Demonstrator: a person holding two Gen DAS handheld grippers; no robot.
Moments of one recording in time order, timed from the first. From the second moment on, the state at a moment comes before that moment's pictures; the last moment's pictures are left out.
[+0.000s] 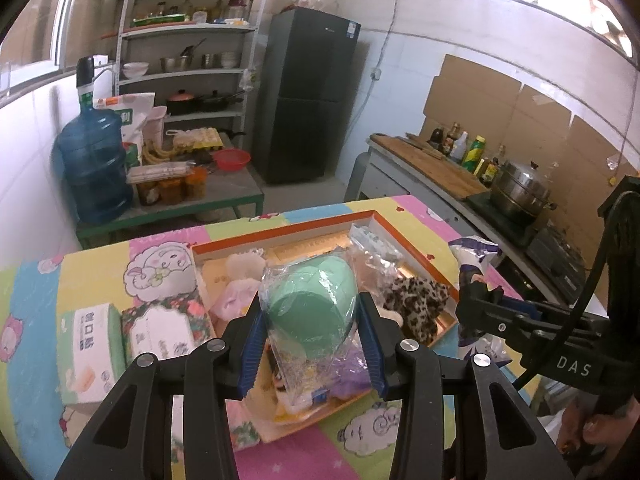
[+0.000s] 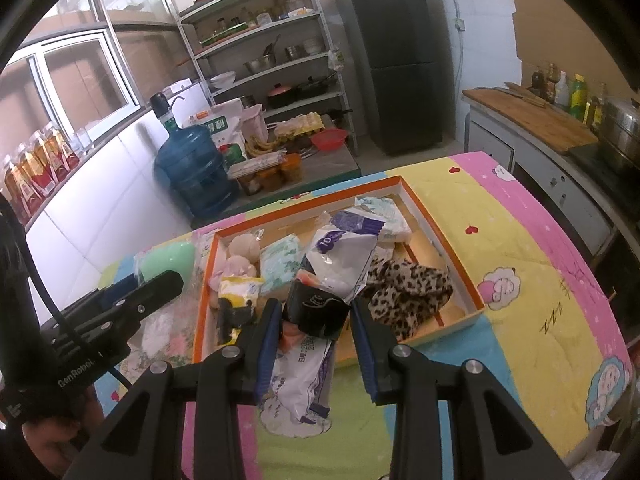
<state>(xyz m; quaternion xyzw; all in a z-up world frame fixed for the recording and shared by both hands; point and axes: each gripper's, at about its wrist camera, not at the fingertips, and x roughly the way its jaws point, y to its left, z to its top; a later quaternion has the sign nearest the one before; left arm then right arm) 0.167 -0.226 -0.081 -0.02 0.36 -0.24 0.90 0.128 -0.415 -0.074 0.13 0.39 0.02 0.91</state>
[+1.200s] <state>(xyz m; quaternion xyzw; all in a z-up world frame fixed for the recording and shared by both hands) 0.313 -0.332 -0.126 0.02 0.43 -0.23 0.87 0.214 -0.470 -0.140 0.13 0.46 0.09 0.87</state>
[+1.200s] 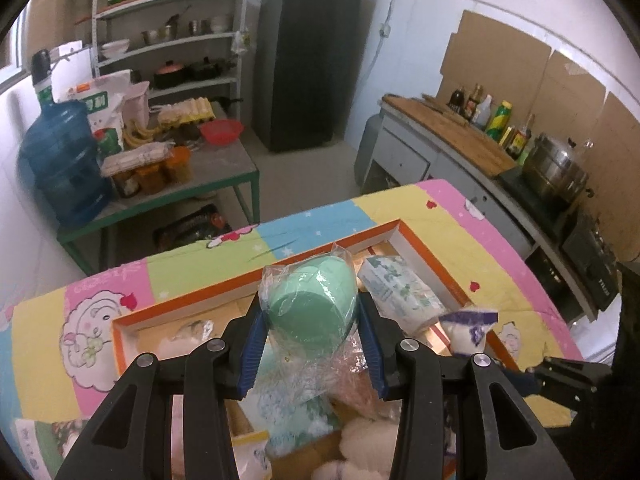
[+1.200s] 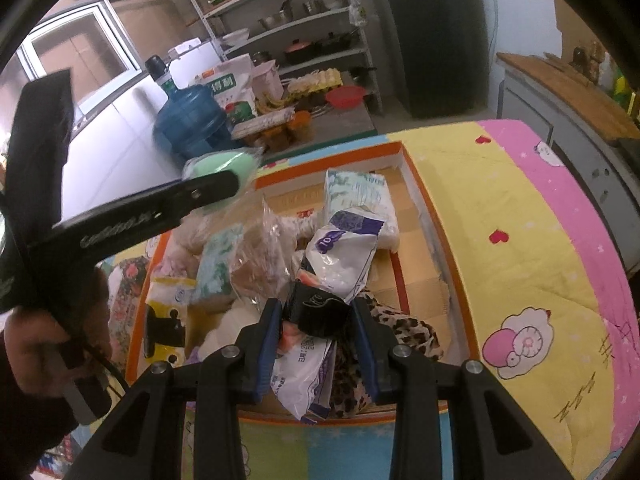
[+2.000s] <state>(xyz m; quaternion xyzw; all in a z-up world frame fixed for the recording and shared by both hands) 0.324 -0.342 -0.156 0.03 0.46 -0.23 0.86 0.215 -0.465 -0.157 0.13 0.47 0.10 0.87</state>
